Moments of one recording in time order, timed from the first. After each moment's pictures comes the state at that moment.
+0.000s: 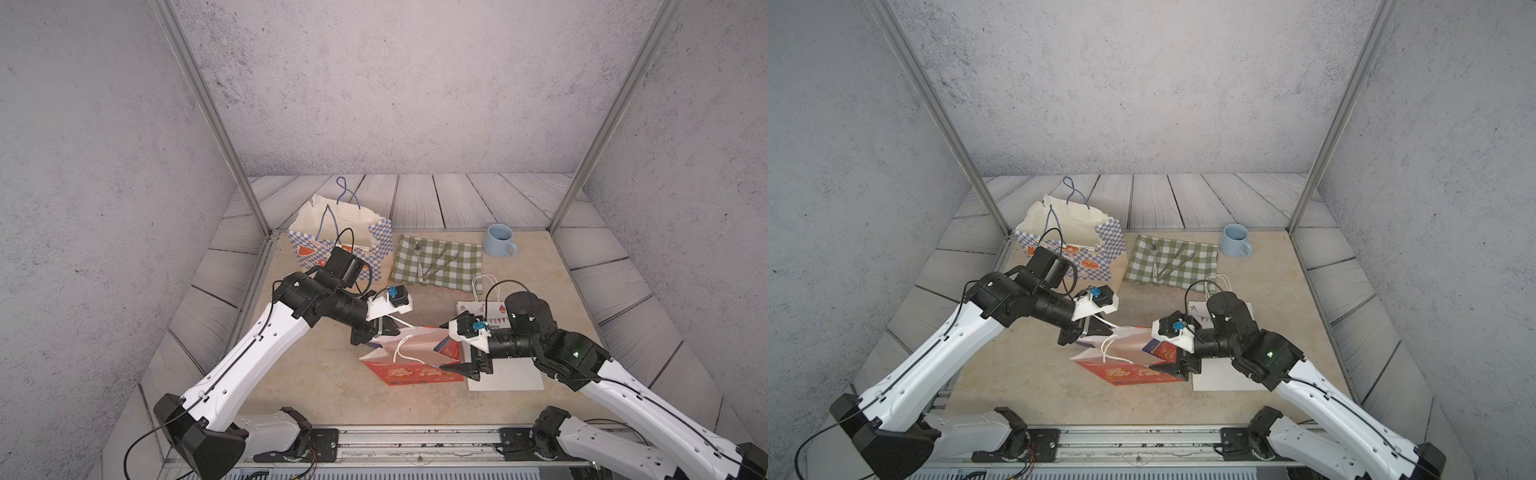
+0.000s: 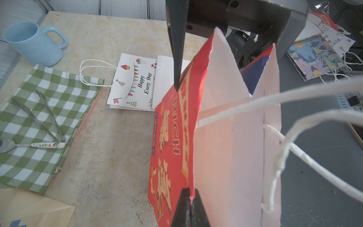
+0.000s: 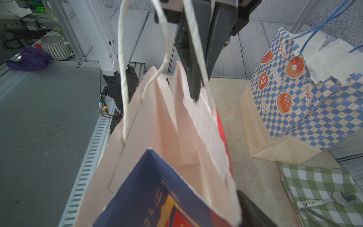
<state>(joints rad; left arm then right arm) -0.63 1.26 1.39 -1.15 0.71 0.75 0.76 0.86 0.88 -0.55 -0.64 -0.47</state>
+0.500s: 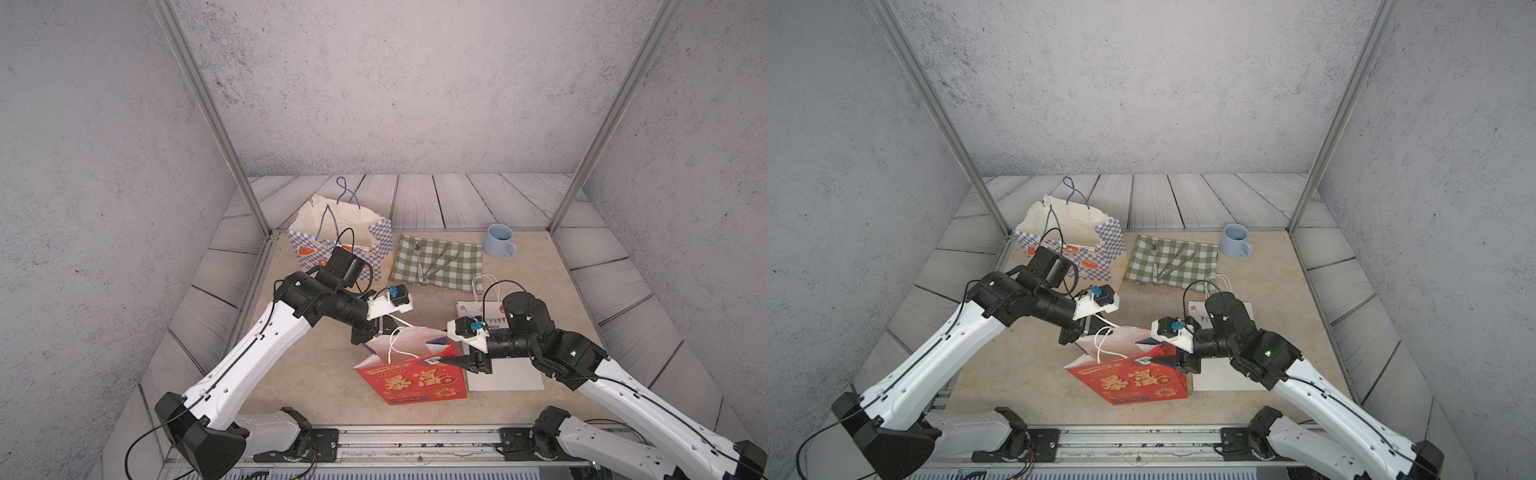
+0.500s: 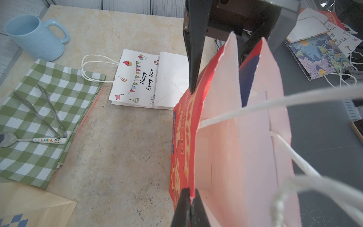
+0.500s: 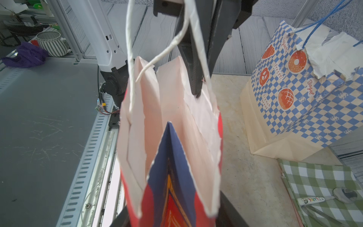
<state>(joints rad) -0.63 1.26 1.39 -1.15 0.69 0.73 0.76 0.87 0.87 -0.55 -0.63 -0.48</state>
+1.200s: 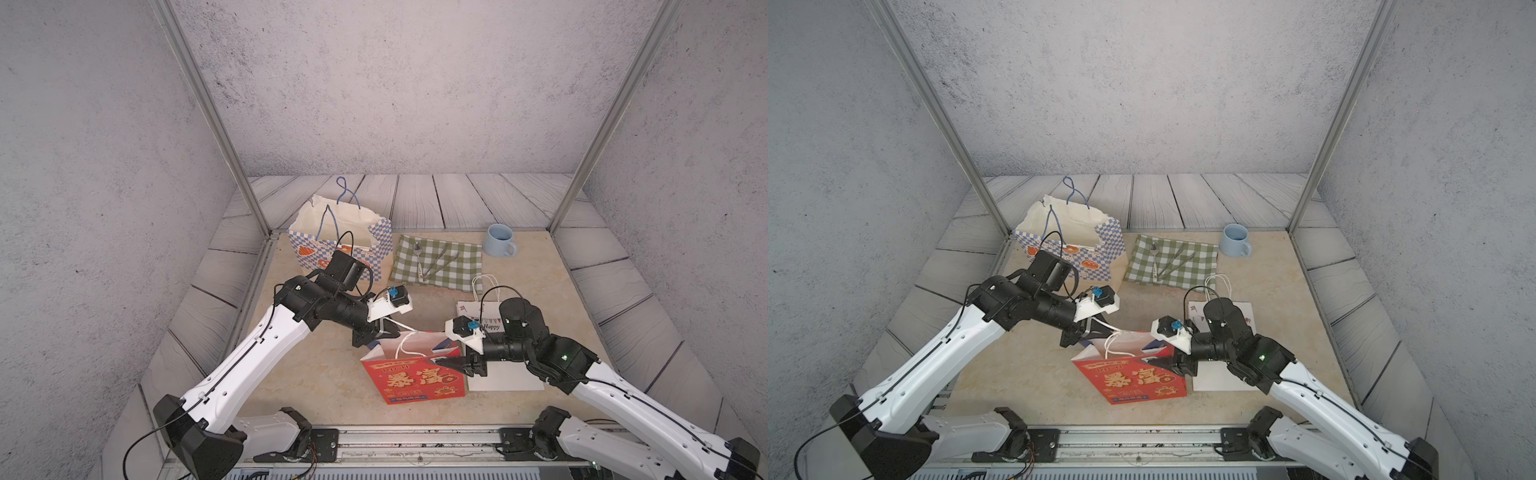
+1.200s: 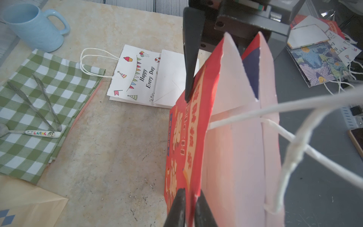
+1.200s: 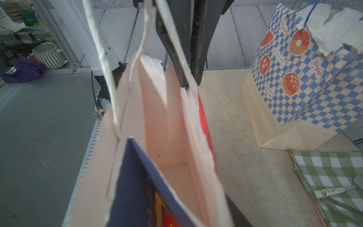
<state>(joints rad) -0.63 1.23 1.34 -1.11 0.69 0.67 0.76 0.86 0.77 -0.43 -0.63 -0.38</state>
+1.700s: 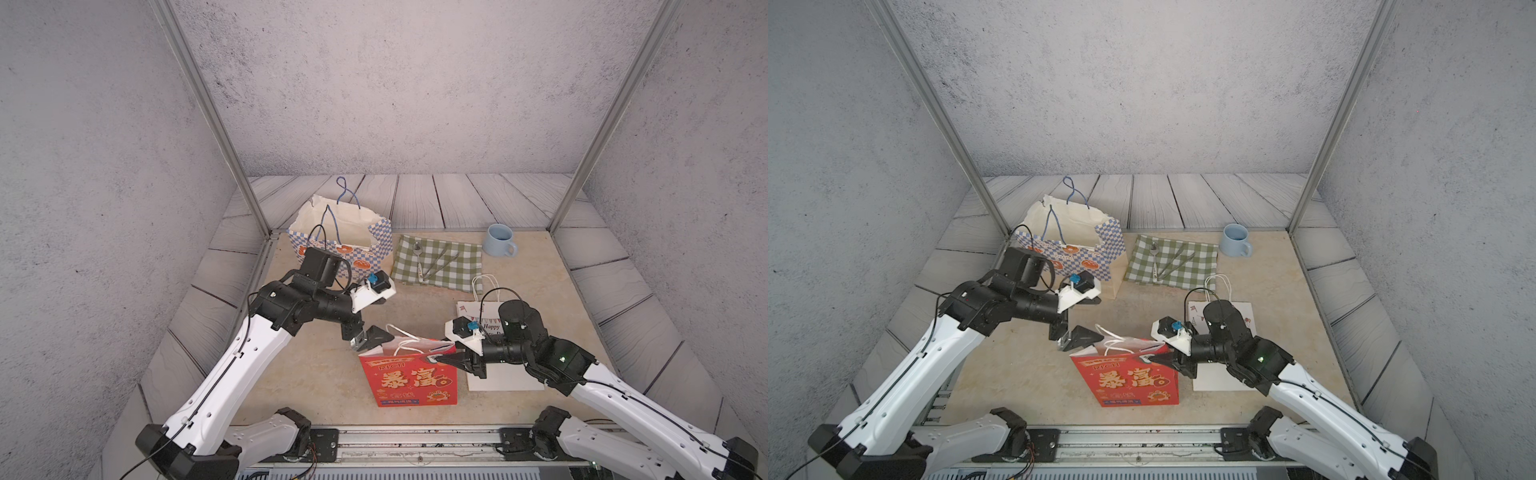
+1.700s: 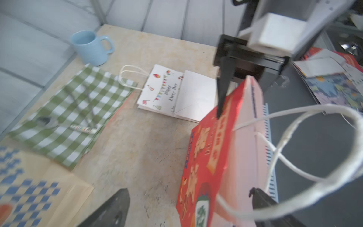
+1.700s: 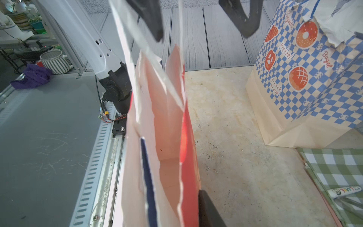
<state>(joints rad) -0.44 1.12 1.32 -1.05 0.72 0.58 0.76 0.84 0.73 -0.39 -0.64 -0.32</state>
